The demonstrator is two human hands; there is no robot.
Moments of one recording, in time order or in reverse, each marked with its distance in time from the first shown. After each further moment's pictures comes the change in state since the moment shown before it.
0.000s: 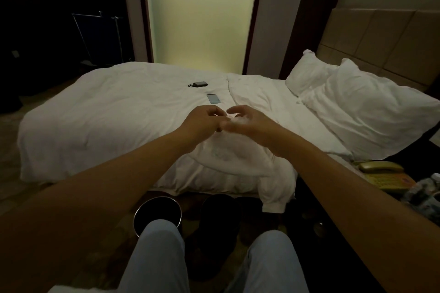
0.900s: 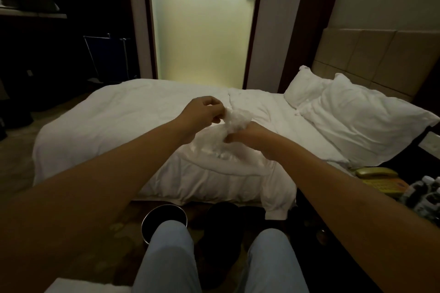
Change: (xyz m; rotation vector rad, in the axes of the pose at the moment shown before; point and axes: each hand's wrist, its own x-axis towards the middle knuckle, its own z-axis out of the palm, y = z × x) left_hand -0.037 0.048 -0.038 -0.088 0.020 0.047; right_hand -0.034 -0.033 0.023 -0.096 0.013 0.029
